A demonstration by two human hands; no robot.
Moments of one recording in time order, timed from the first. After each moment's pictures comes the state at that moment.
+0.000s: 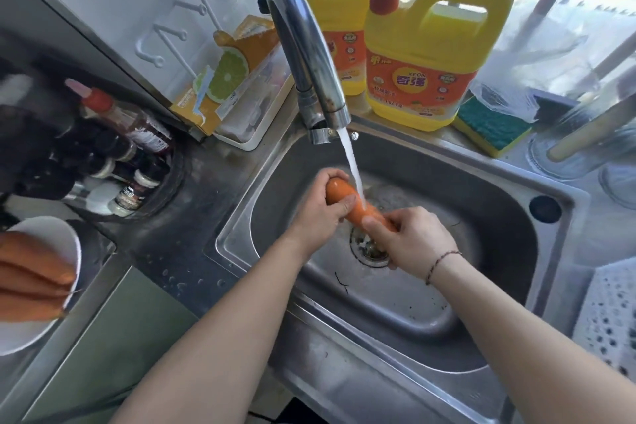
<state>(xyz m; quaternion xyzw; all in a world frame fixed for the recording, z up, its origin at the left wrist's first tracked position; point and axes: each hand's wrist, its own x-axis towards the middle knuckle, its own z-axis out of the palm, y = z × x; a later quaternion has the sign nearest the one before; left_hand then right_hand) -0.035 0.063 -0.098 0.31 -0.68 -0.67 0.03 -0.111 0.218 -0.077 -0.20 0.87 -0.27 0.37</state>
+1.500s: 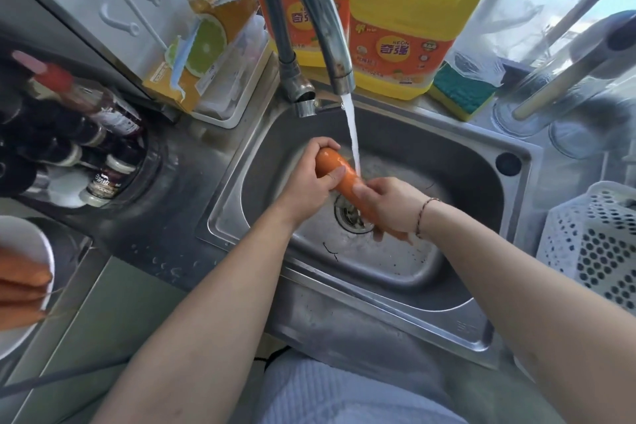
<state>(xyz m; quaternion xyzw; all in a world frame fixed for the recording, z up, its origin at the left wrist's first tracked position) -0.028 0.048 -0.096 0.25 -0.72 -0.65 0.01 -0.101 0.204 -0.066 -0.18 0.82 -0.28 0.46</state>
